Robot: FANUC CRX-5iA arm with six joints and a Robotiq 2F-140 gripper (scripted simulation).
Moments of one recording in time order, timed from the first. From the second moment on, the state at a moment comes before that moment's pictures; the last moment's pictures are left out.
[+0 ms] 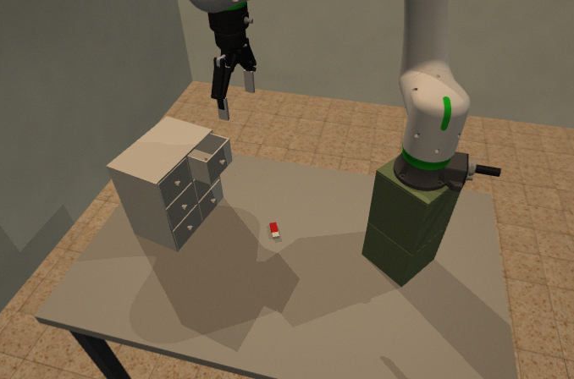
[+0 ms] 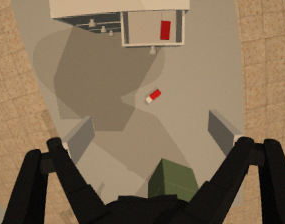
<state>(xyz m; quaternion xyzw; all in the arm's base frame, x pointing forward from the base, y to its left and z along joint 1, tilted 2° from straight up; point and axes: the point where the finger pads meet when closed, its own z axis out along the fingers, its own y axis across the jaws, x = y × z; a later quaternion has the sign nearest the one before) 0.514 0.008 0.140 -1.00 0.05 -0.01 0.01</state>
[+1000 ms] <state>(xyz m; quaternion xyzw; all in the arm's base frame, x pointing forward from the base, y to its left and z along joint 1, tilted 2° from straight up) 0.497 0.010 0.059 -0.99 -0.16 -0.01 0.01</state>
